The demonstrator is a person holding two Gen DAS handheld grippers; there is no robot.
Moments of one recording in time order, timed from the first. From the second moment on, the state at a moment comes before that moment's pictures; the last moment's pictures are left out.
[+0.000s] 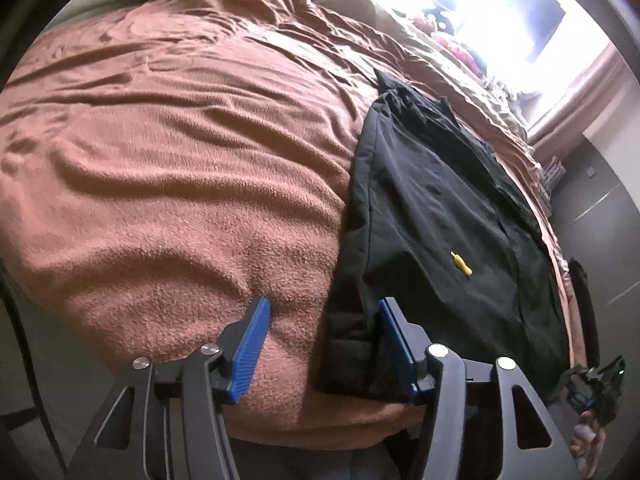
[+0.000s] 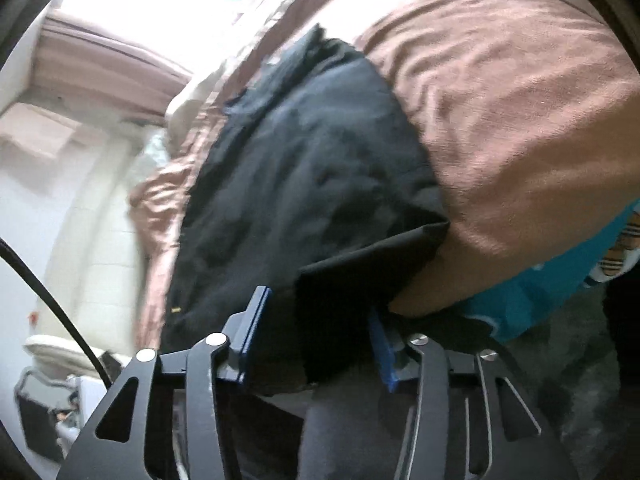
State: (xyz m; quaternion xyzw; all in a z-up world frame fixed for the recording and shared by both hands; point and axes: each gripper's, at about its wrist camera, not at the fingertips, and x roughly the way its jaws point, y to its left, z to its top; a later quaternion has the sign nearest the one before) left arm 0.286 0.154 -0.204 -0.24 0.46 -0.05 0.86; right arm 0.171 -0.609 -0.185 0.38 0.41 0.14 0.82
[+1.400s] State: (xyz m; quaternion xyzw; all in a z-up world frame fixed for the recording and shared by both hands) left arm 0.284 0.146 -0.204 -0.33 0.45 -0.06 0.83; right arm 0.130 -0.641 -0.205 0.48 0.37 0.10 0.79
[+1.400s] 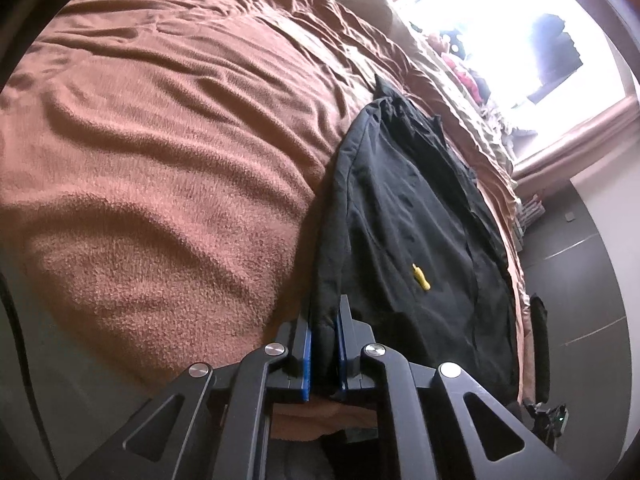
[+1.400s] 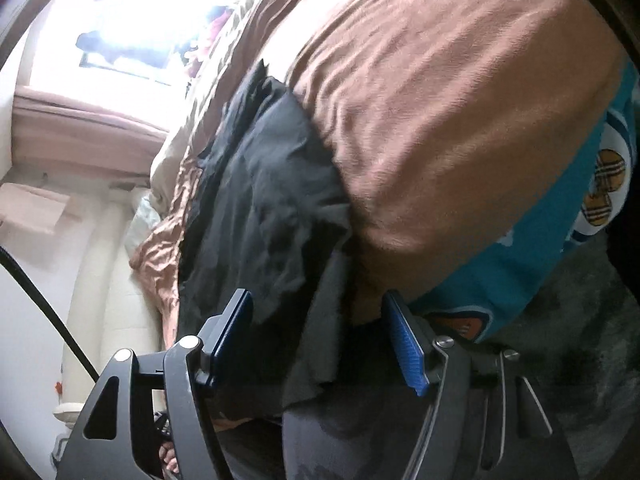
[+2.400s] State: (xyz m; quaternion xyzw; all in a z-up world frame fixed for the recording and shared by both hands) left arm 0.208 0.177 -0.083 -0.41 0.33 -0.12 0.84; right arm 0.034 -0.652 -0.058 0.42 0.24 0.19 0.86
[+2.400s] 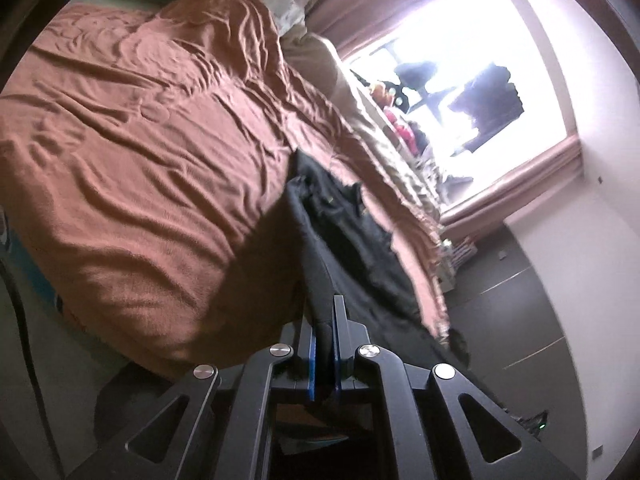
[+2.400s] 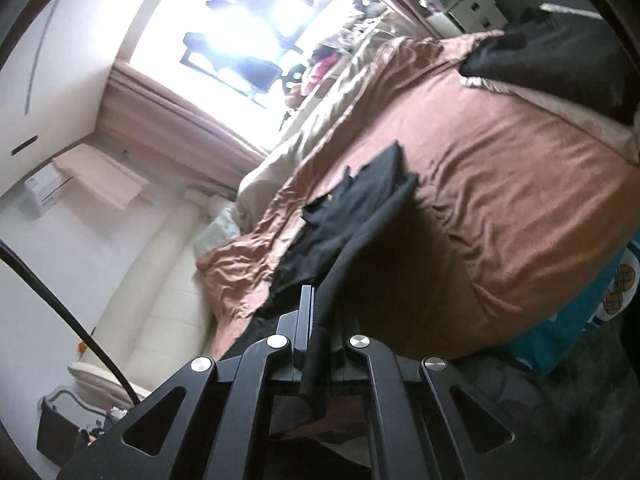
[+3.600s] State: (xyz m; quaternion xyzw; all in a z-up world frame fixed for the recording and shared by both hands) left arm 0.256 0.171 0.058 -0.39 0.22 -0.16 0.88; right arm 0.116 -0.652 -0.001 0.41 0.18 0.20 0.87
